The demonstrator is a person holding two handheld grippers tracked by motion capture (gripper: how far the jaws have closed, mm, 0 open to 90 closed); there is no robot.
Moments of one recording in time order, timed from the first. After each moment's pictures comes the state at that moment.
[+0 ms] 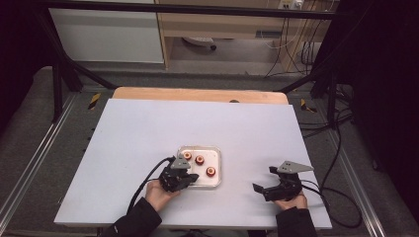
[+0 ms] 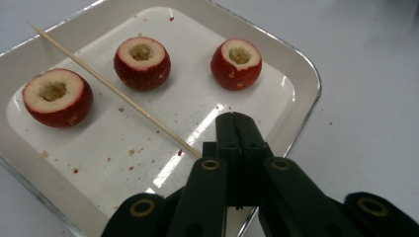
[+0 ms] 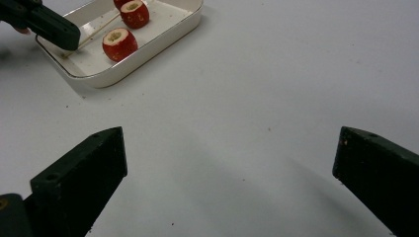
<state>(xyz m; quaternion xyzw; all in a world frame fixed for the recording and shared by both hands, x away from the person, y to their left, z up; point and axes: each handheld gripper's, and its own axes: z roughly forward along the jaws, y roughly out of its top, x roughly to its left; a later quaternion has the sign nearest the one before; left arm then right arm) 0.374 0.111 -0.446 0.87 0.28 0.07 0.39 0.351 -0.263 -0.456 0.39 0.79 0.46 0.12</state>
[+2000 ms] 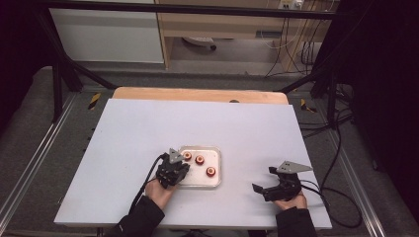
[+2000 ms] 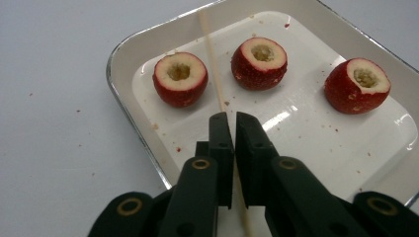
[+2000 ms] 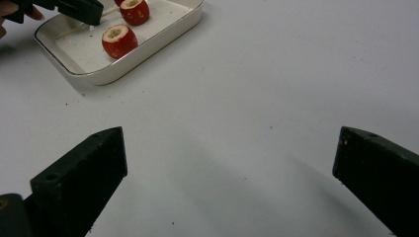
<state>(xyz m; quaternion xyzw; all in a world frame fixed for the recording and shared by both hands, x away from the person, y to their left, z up) 0.383 0.117 -0.450 0.81 0.42 0.17 0.37 0.351 -0.262 -0.457 0.39 0.79 0.45 0.12</state>
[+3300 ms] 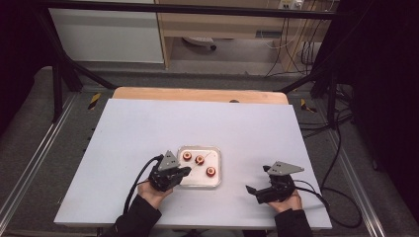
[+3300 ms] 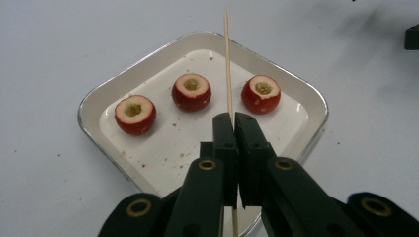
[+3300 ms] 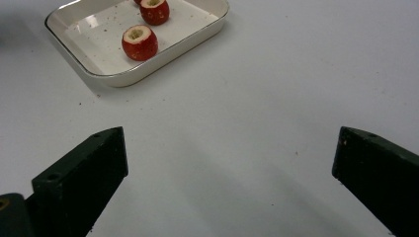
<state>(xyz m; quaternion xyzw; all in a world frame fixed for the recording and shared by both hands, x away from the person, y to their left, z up) 0.360 0.134 -0.419 0.84 0.31 0.14 0.43 0.345 -0.237 -0.444 0.35 0.82 0.43 0.15</state>
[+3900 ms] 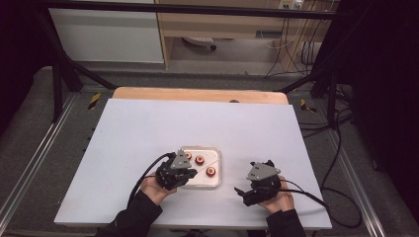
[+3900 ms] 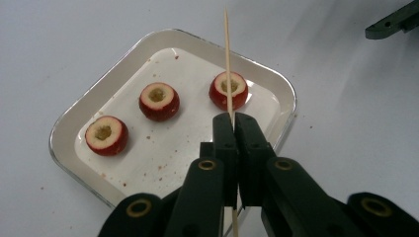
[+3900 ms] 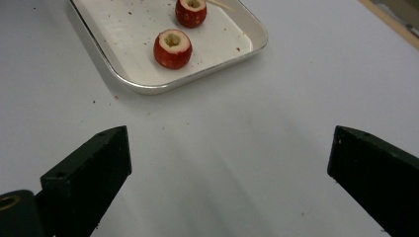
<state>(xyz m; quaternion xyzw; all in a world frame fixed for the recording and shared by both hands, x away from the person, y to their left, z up) 0.362 0.111 -0.398 0.89 0.23 0.12 0.37 0.338 -0.186 -0.421 0.24 0.87 0.35 0.24</state>
